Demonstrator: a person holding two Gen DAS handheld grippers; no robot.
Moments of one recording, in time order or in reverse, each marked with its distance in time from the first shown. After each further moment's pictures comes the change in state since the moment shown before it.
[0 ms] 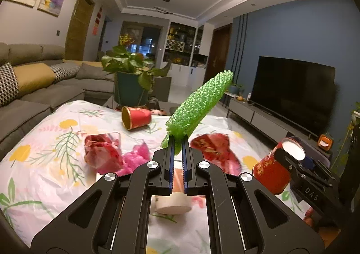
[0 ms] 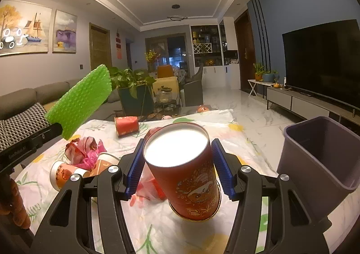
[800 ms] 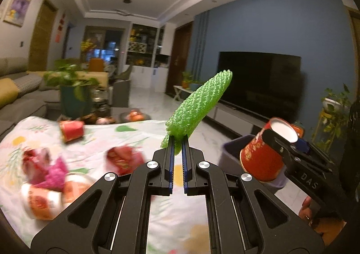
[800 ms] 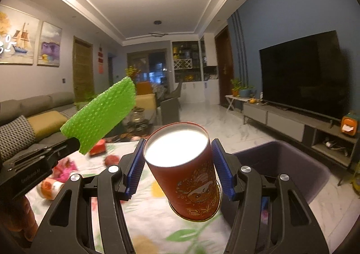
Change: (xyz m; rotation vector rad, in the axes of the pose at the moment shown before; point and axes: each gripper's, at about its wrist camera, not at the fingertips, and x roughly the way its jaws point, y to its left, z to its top) left arm 0.022 -0.142 0.016 0.104 0.001 -0.242; right arm -0.065 -0.088 0.042 0.000 -0.105 -0.149
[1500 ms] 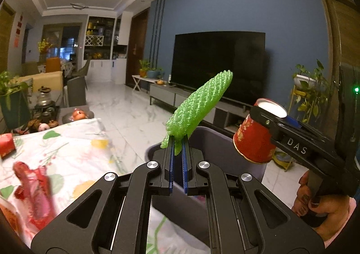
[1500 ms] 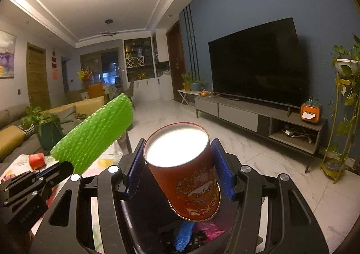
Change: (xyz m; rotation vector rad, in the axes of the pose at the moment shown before) left arm 0.124 -0.121 -0.014 0.102 0.087 -0.227; right arm 0.022 -0.138 0.003 0.097 0.041 -0.273
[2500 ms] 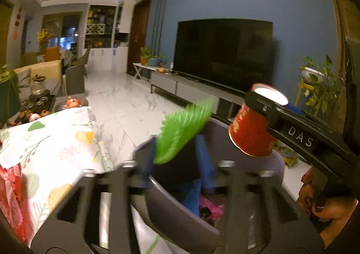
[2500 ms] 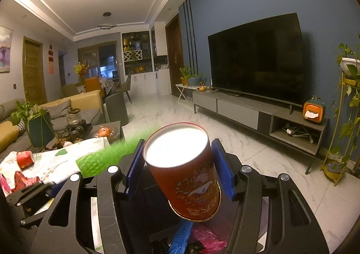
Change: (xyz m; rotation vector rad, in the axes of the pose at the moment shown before) left arm 0.069 0.001 -0.011 -0.036 0.062 0.030; right arm 0.054 -0.006 0.007 -0.014 0.040 -0.010
